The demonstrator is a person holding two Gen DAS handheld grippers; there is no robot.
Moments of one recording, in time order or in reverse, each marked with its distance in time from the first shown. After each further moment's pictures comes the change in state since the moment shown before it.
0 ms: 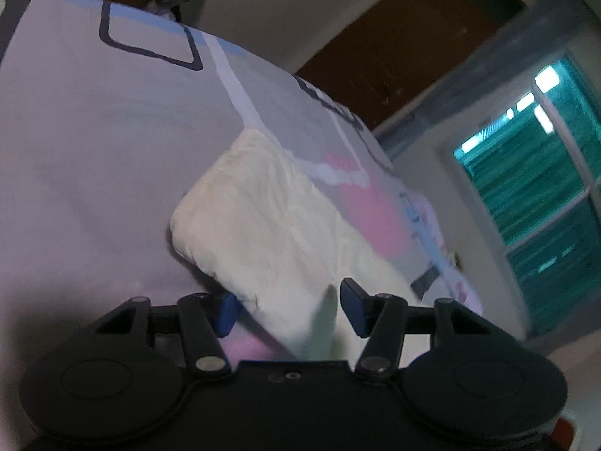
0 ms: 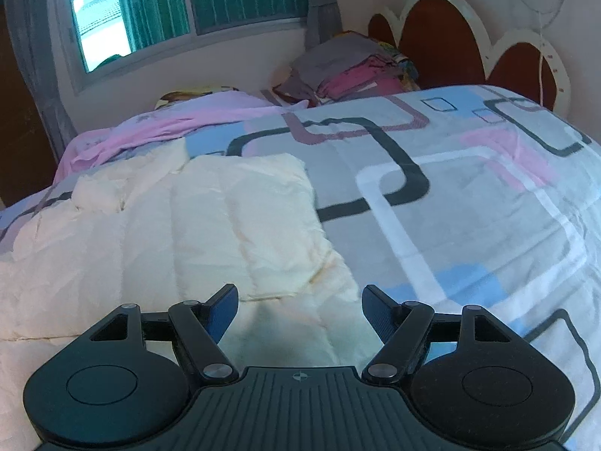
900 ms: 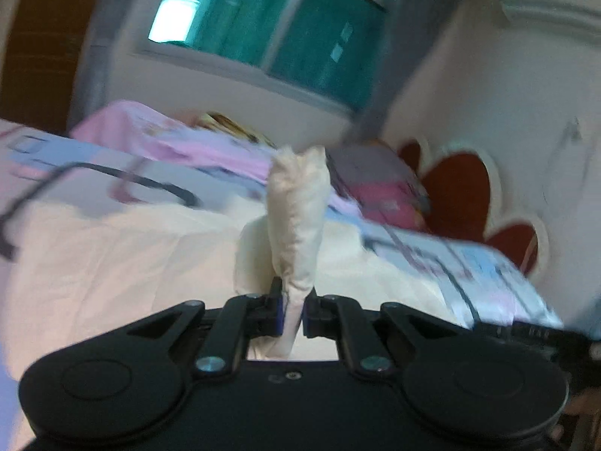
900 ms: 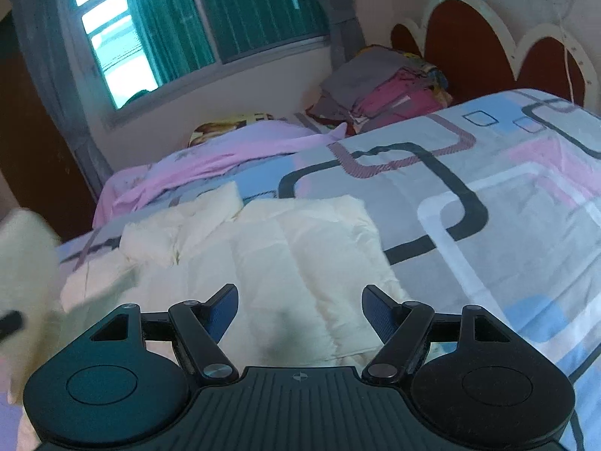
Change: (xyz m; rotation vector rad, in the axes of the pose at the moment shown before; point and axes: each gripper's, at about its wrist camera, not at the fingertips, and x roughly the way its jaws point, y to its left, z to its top) left arm 0.018 -0.325 -0.245 0.876 0.326 -0.515; right arm 0.005 0.007 0.034 0.111 -0.060 0.144
